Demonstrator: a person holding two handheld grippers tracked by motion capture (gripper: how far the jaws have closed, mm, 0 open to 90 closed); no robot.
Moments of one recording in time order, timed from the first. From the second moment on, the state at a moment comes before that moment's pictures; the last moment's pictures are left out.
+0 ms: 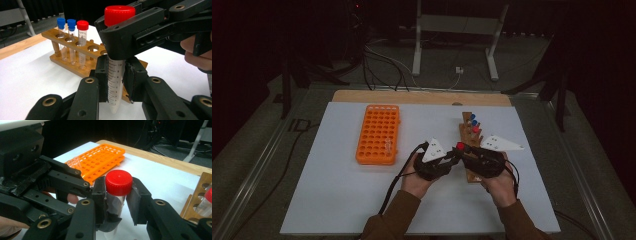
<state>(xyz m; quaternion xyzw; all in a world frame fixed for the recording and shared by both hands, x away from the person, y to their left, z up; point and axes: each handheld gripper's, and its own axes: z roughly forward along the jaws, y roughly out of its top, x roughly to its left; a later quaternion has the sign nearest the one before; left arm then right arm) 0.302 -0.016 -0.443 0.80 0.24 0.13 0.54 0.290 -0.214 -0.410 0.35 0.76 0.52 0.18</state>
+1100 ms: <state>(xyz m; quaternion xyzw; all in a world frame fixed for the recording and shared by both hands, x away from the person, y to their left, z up) 0.308 0.045 -0.436 0.77 0.30 0.17 0.54 0.295 -0.228 -0.404 0.38 0.73 0.52 0.22</state>
